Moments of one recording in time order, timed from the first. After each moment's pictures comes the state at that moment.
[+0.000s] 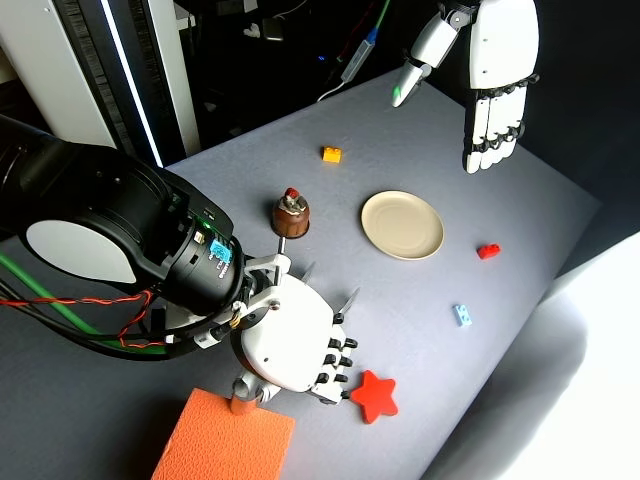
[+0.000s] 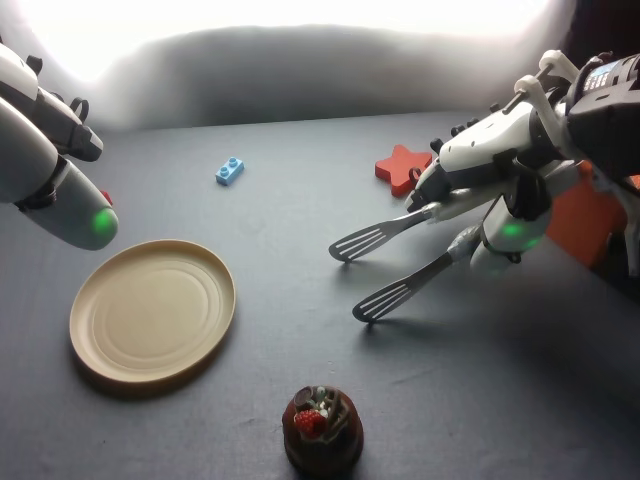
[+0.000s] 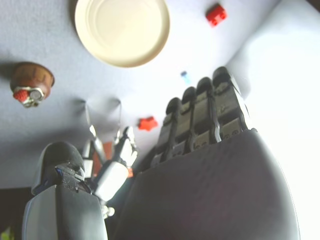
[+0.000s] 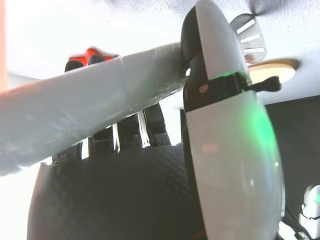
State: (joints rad) left arm -0.46 -0.84 1.01 0.33 1.28 0.71; right arm -0.16 -1.29 1.36 -0.08 -0.45 -0.84
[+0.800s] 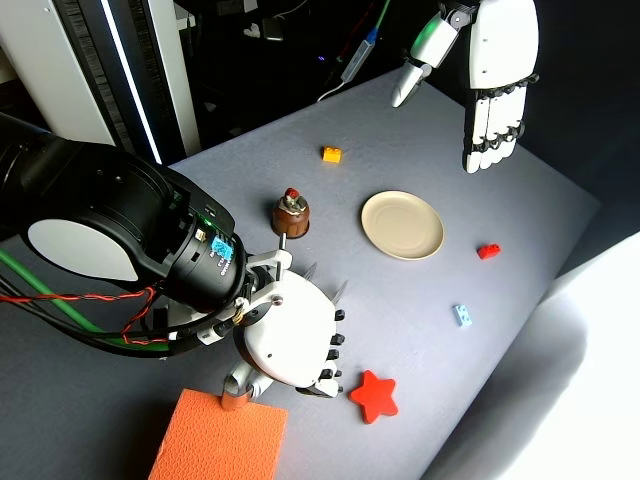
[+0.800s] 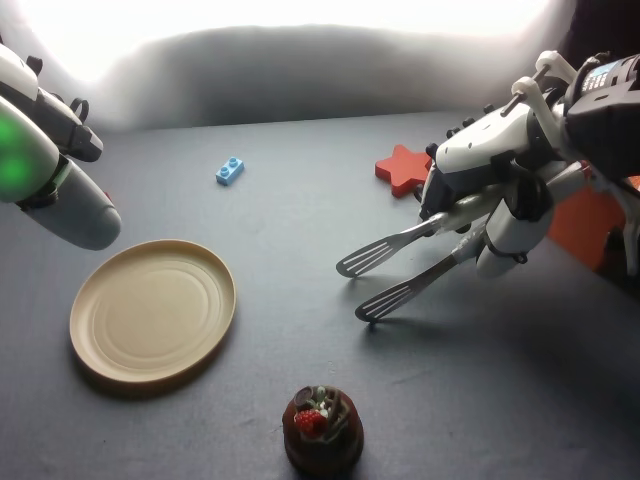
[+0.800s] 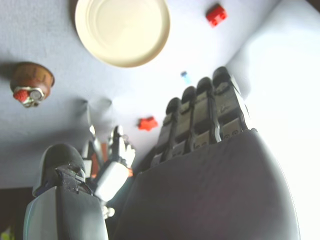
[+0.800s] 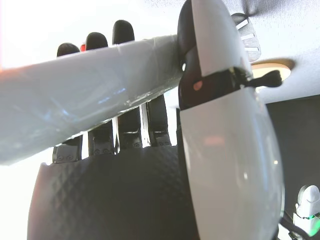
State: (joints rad) left arm -0.46 -0.84 1.01 0.33 1.28 0.71; right arm -0.16 -1.29 1.35 -0.07 -0.44 -0.86
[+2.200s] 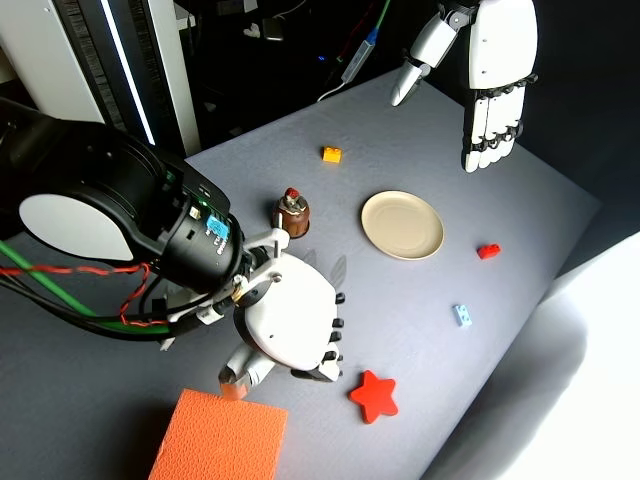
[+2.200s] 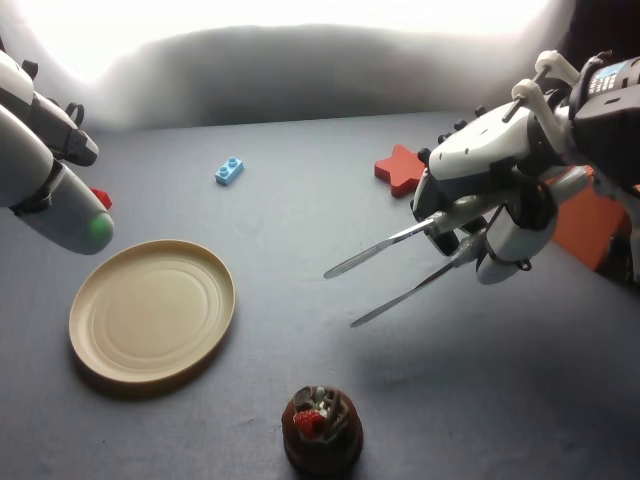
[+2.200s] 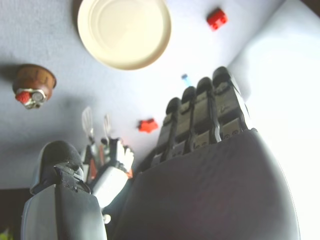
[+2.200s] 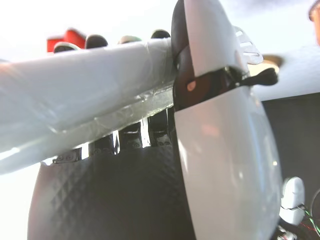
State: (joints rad) left arm -0.46 -0.84 1.01 0.33 1.29 0.71; right arm -0.13 -1.23 1.24 -0.08 -0.45 -0.87
